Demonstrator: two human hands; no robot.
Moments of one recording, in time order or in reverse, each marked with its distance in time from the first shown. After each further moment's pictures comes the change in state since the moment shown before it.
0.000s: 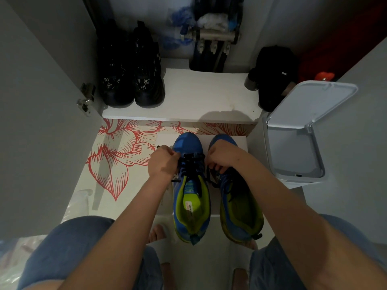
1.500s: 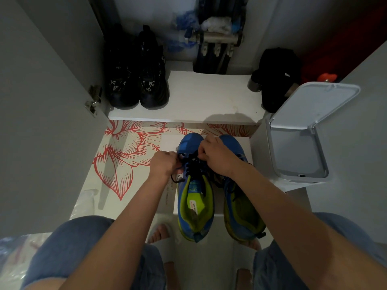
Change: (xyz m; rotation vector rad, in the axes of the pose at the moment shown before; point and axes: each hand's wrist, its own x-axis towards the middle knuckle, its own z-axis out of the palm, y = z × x) left_hand -0.011 -0.001 -0.015 -0.418 -0.163 -0.173; right_hand 0.005 0.003 0.021 -0.384 0.273 -0.527
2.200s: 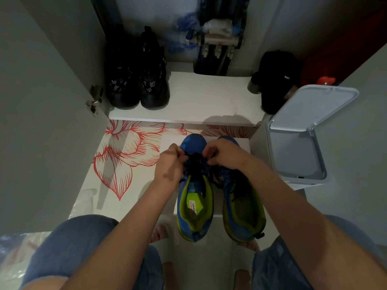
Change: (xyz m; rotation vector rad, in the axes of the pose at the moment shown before) left_hand -0.013 -0.002 0.010 0.151 0.068 0.321; right_hand -0.008 0.010 -0.025 0.293 -0.115 0.135
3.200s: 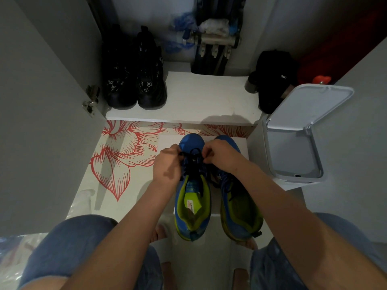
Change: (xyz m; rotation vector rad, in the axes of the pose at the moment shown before) left_hand 0.002 -0.001 0.005 0.307 0.026 0.112; right_hand -0.001 -0.003 0.011 -0.064 0.101 -0.003
